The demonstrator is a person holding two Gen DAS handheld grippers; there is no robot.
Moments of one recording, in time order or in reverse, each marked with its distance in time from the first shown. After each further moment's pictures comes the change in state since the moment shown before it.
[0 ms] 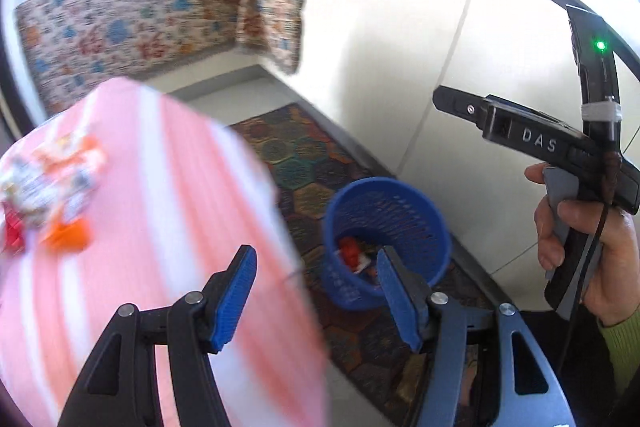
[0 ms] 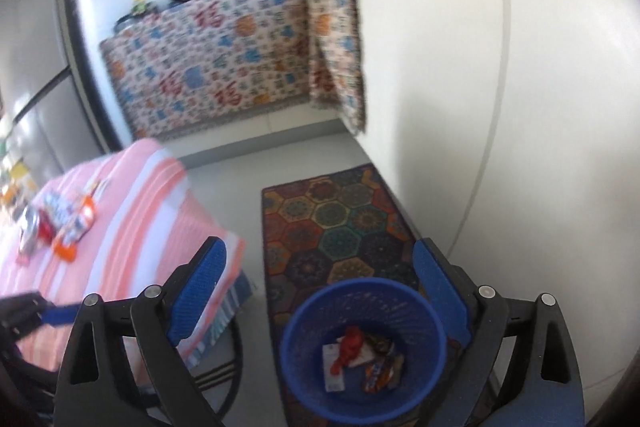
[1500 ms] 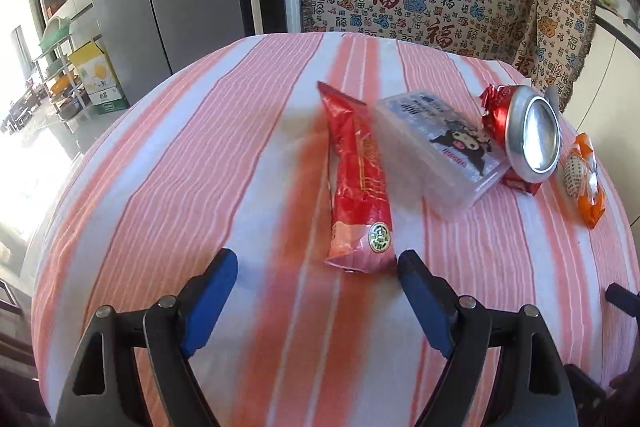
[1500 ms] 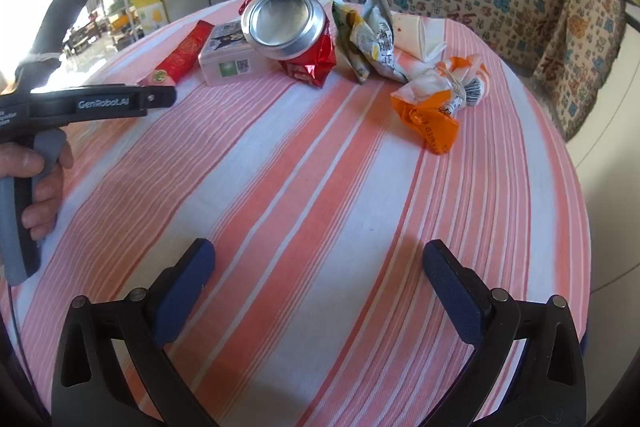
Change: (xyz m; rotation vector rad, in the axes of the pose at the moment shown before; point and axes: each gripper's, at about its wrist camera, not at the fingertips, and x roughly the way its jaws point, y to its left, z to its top) left arm -0.104 0.329 -0.123 -0.498 -0.009 0.528; right arm 0.044 0.320 -0.080 -0.429 0.303 0.347
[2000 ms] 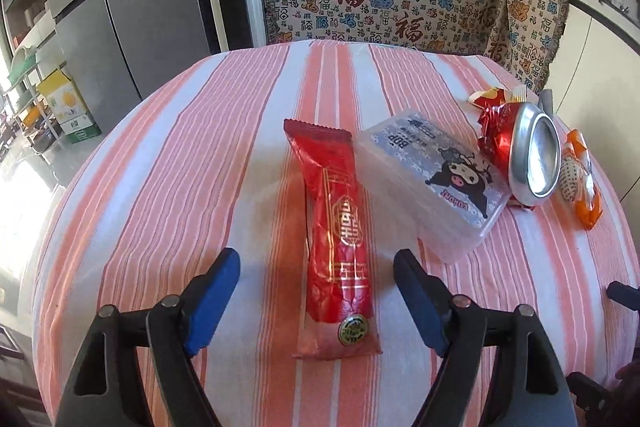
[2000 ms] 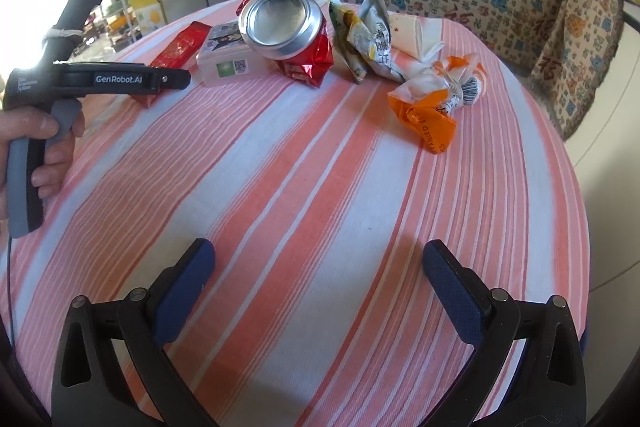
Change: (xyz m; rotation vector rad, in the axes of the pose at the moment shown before) left arm 0.018 -0.007 0.034 0.112 -0.008 -0.085; right arm -0.003 -0.003 0.000 0.006 0.001 -0.004
